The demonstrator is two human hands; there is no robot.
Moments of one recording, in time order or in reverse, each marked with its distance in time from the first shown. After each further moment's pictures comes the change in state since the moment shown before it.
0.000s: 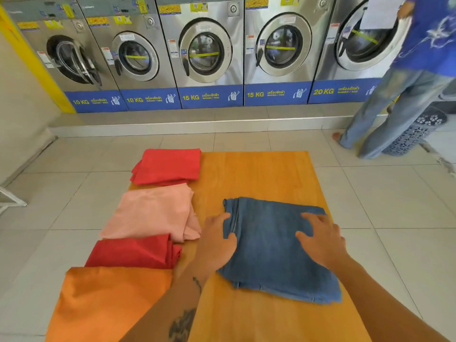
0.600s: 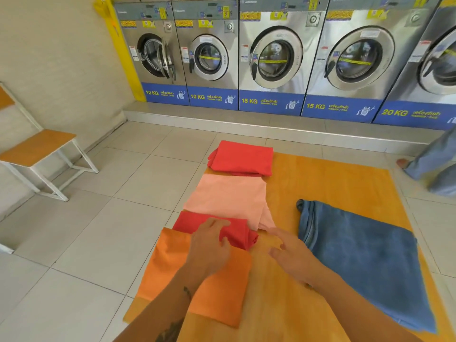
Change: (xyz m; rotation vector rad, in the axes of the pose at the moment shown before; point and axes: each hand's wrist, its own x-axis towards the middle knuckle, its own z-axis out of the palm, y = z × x) left_hand -0.084 -0.131 -0.136 0.219 0.335 0.043; right_hand -0.090 -0.178 0.121 0.213 -0.436 -0.409
